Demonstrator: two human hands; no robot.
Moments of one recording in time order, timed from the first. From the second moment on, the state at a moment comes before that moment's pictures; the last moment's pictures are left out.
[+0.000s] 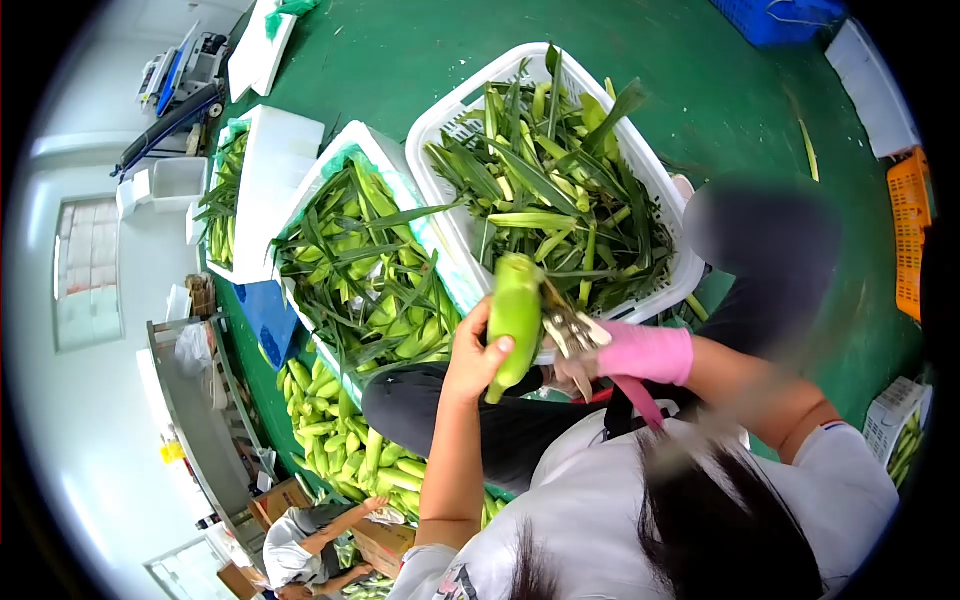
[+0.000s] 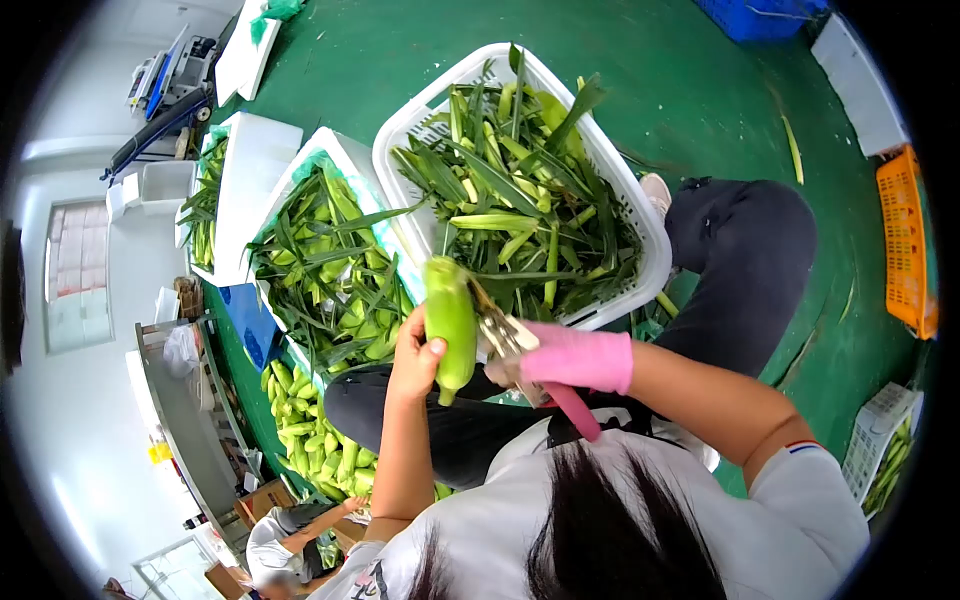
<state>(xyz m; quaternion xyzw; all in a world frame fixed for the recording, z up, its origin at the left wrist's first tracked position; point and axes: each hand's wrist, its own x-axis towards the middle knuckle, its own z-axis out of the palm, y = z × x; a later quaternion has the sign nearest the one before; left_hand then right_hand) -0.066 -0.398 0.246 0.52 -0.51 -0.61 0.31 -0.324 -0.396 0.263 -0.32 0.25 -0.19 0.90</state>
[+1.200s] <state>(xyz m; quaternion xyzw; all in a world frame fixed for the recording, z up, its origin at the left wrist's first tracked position) 0.187 -0.318 0.288 0.56 0.06 -0.35 0.74 -0.301 -0.380 0.171 -0.26 0.55 -0.18 0.78</state>
